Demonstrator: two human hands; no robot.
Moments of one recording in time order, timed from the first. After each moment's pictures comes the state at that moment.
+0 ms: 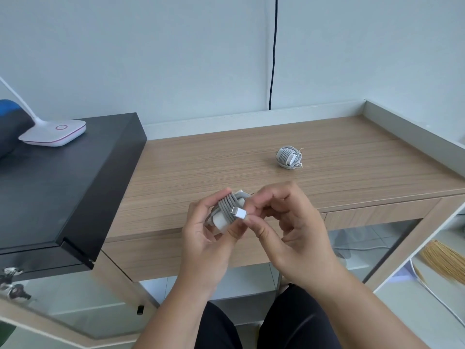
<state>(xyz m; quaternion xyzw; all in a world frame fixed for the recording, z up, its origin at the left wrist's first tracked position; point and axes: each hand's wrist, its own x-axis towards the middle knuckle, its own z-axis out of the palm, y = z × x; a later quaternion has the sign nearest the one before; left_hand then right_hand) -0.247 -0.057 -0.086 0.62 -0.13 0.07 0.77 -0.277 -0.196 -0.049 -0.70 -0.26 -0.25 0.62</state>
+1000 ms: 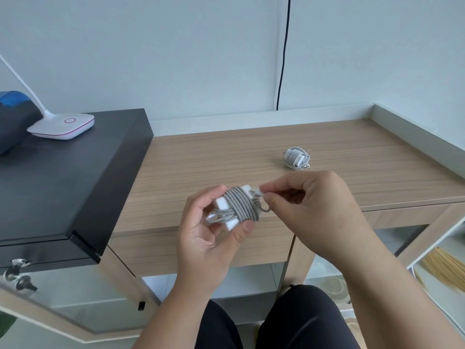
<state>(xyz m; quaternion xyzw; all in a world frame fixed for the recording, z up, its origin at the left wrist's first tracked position) -0.245 -0.044 -0.090 0.59 -0.20 0.17 0.76 -0.275 -0.205 0.003 -0.88 -0.02 -0.16 0.45</state>
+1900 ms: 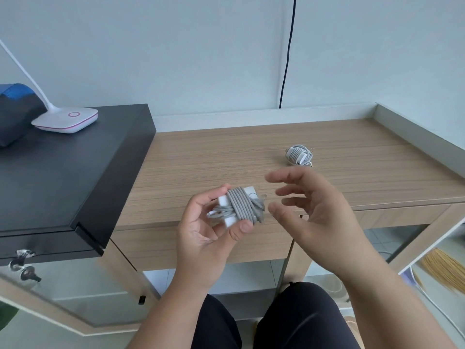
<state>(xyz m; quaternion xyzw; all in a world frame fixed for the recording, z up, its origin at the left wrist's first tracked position) -0.253 -0.040 -0.082 0.56 -0.19 0.13 0.80 -0.281 -0.210 -0.026 -0.81 -0.13 -0.17 0.55</state>
